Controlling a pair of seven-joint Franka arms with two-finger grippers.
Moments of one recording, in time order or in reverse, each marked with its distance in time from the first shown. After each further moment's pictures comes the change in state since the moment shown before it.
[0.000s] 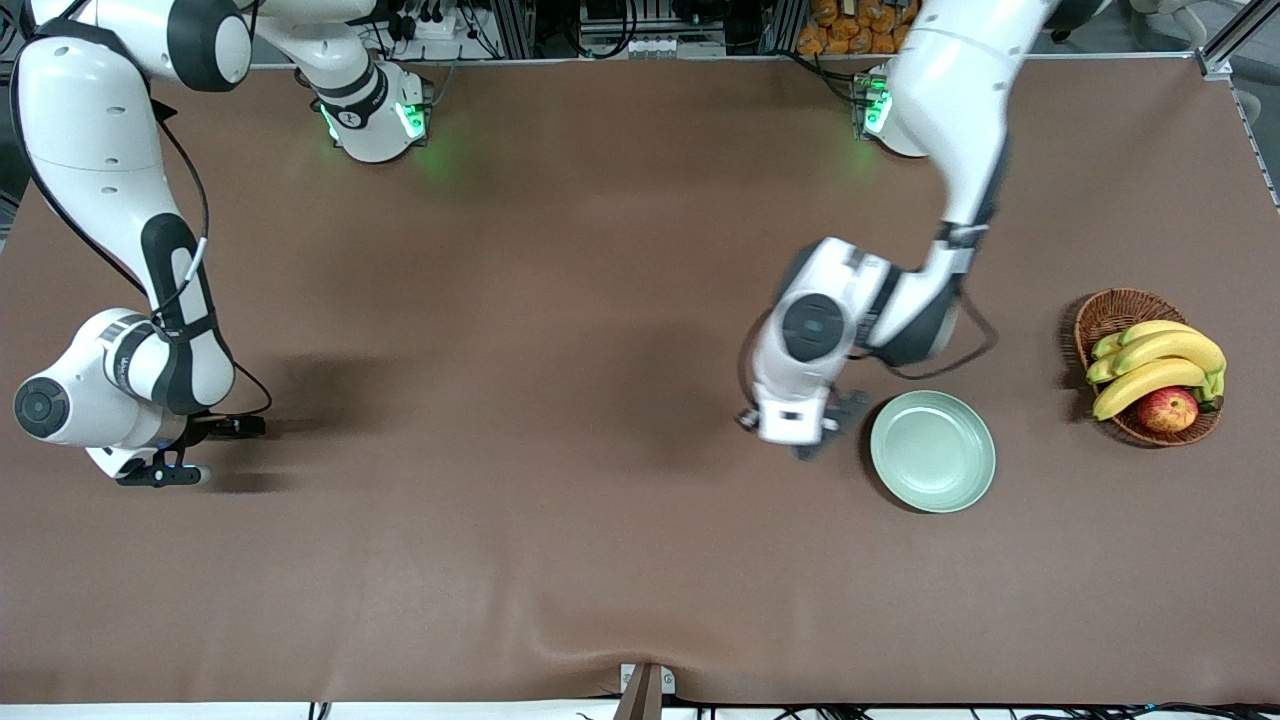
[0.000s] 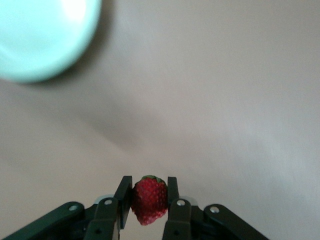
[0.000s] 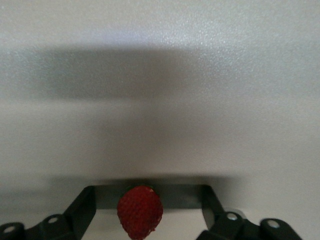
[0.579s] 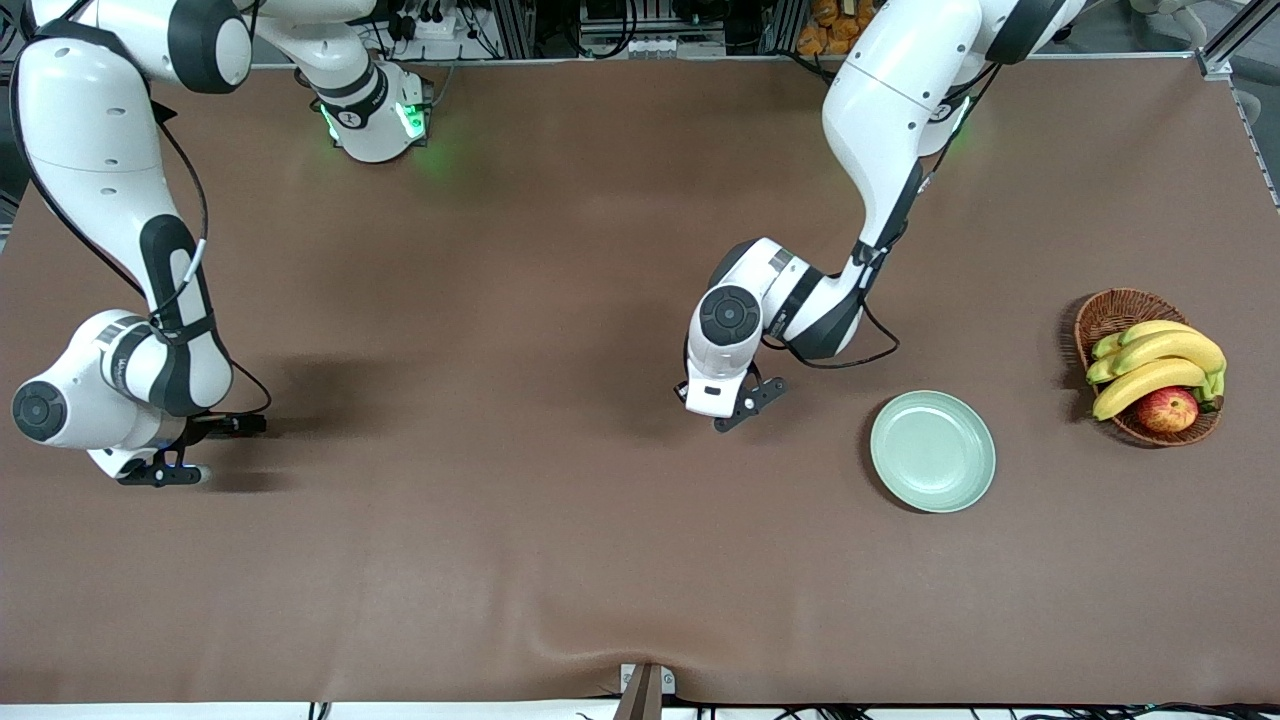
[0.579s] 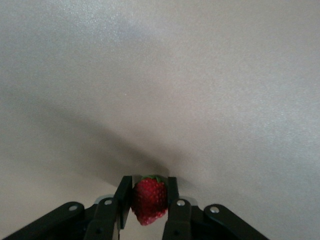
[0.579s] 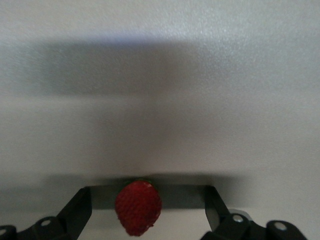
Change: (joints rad) left arm -0.177 0.159 -0.048 -0.018 -0.040 0.161 -0.072; right arm 0.000 0.008 -0.005 0.001 0.000 -0.011 0.000
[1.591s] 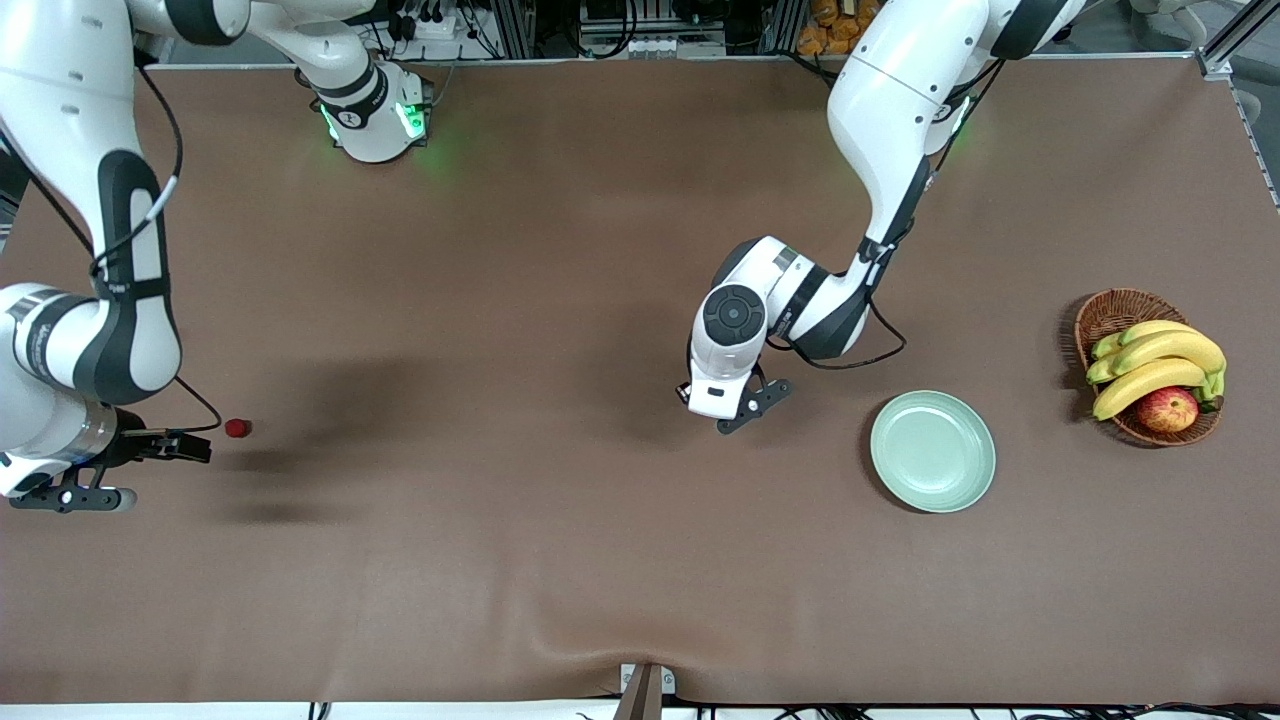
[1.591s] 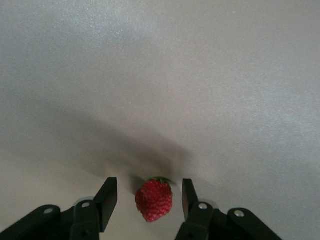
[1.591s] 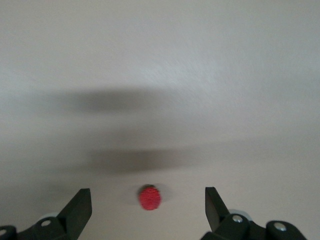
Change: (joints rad) left arm 0.004 -0.015 0.005 -0.002 0.005 -0.025 0.027; right arm 0.062 -0.104 -0.062 0.135 -0.051 -0.095 0.099
